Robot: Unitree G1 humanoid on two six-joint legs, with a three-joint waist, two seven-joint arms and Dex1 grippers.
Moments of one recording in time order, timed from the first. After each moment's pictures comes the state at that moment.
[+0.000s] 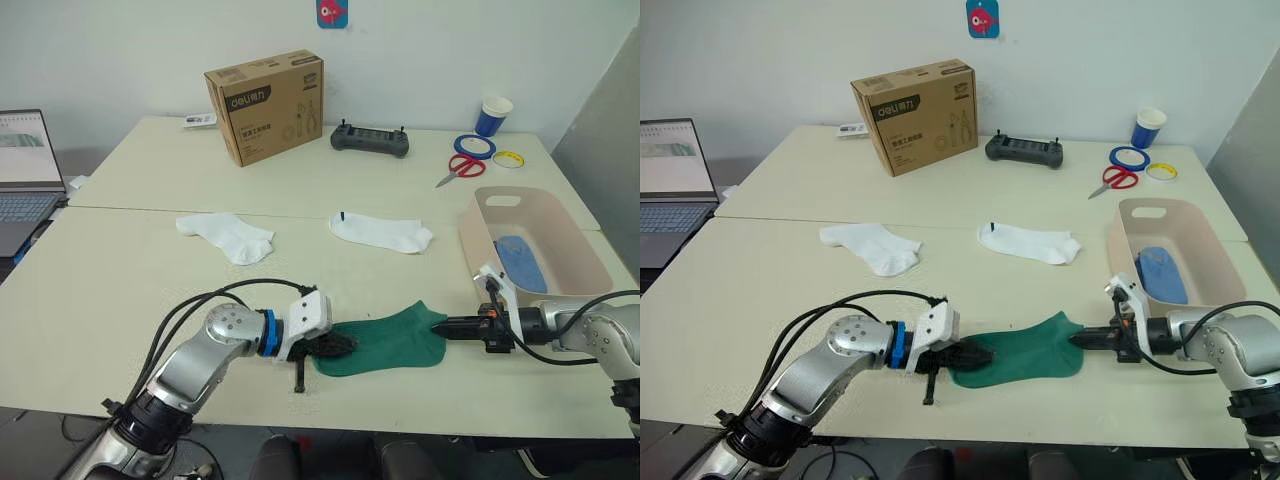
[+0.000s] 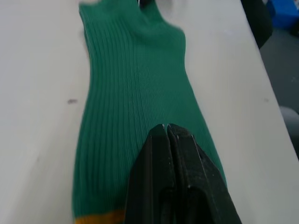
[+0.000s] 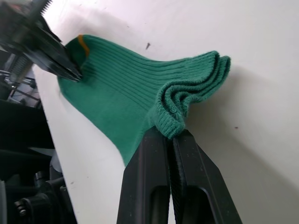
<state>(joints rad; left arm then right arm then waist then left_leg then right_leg) -0.31 0.65 -0.39 -0.22 -0.23 0.41 -1.08 -0.33 -0.84 0.02 -0.16 0.74 1.16 0.97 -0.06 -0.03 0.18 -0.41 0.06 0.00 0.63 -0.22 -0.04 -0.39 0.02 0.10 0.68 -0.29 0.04</state>
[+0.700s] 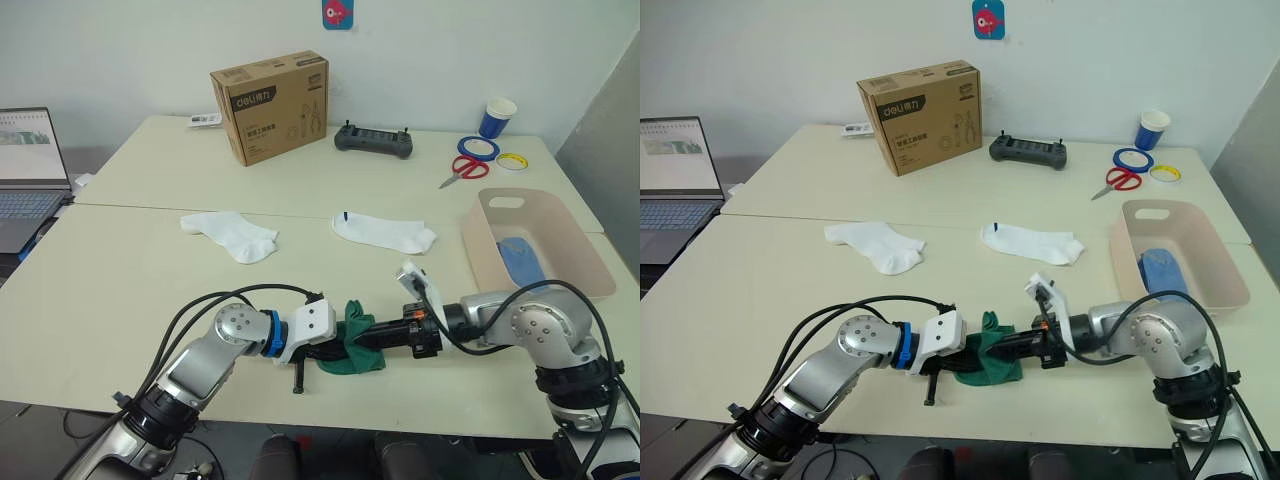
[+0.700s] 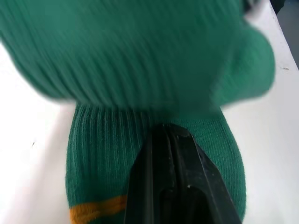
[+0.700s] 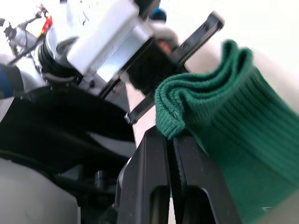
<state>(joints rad) -0.34 0.61 -0.42 -0.16 -0.16 0.36 -1.10 -0.49 -0.53 0.17 -0.27 0.88 1.35 0.81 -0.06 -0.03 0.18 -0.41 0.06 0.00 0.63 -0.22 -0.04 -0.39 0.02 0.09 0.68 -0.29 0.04</state>
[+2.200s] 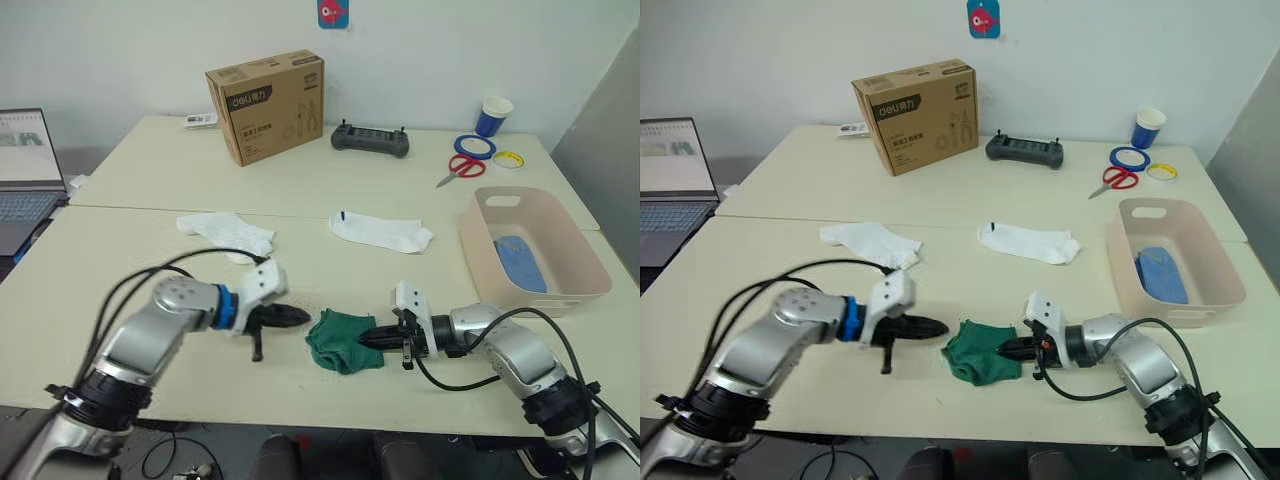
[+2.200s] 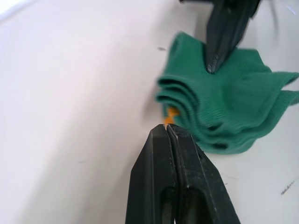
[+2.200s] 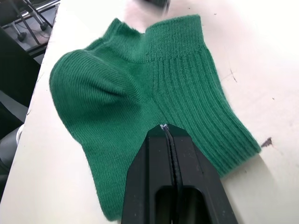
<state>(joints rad) -0.42 0.79 -0.13 -0.22 -0.36 0.58 -1.15 -0.37 -0.54 0.37 -0.08 0.33 0.53 1.03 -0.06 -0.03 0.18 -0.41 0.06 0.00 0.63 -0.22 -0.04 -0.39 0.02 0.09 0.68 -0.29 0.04</state>
